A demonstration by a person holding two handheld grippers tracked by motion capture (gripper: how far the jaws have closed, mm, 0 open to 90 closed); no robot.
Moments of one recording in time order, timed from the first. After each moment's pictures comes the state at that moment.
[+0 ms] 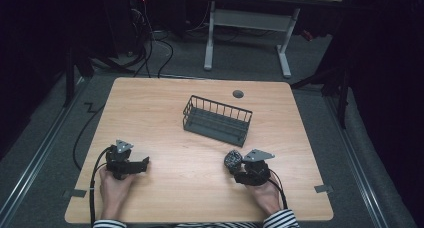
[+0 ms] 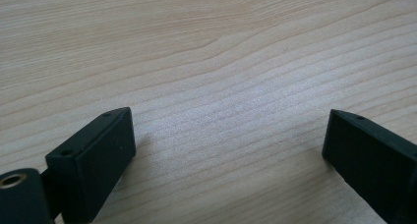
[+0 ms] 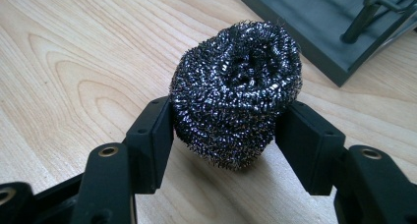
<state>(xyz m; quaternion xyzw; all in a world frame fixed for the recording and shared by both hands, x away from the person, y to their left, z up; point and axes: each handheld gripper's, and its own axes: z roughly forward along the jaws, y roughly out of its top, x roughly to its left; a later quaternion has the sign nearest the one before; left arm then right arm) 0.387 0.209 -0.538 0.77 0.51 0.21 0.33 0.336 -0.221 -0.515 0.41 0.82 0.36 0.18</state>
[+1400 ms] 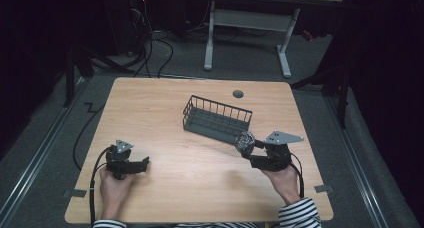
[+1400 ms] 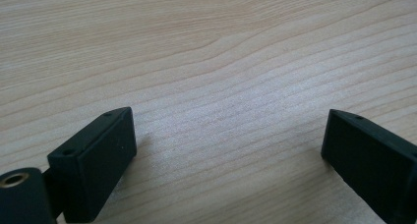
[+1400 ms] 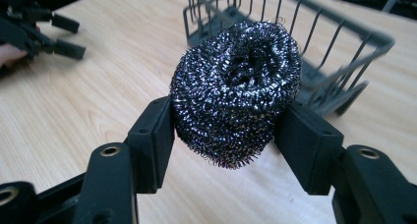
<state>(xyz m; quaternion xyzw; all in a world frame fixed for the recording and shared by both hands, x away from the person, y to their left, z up) 0.387 0.209 -0.538 0.77 0.51 0.21 0.33 0.341 -0.255 -0.425 0.39 0.79 0.43 0.18</state>
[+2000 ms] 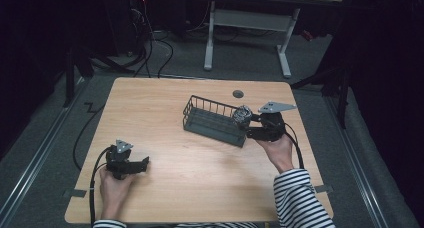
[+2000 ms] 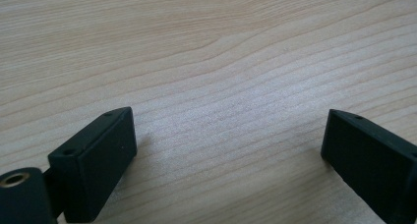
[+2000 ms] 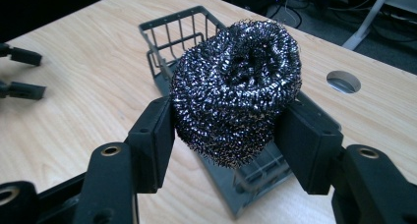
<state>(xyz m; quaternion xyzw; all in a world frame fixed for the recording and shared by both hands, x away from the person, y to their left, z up) 0.387 0.209 -0.538 0.77 0.51 0.21 0.33 0.412 -0.245 -0.395 0.40 0.80 0.41 0.19</state>
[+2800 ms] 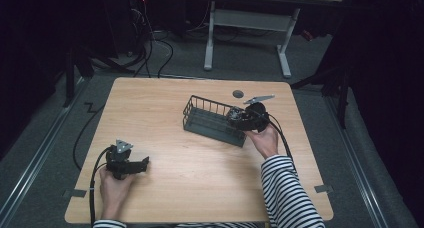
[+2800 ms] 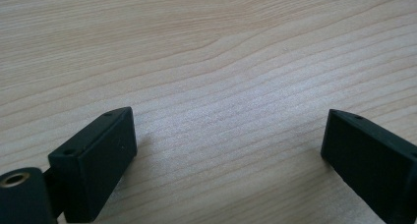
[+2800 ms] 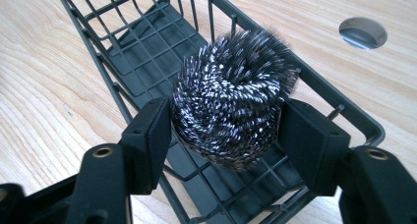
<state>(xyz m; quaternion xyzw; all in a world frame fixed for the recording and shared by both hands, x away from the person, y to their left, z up) 0.387 0.209 -0.538 0.77 0.51 0.21 0.33 0.473 -0.230 -0.438 0.46 0.81 0.35 0.14</state>
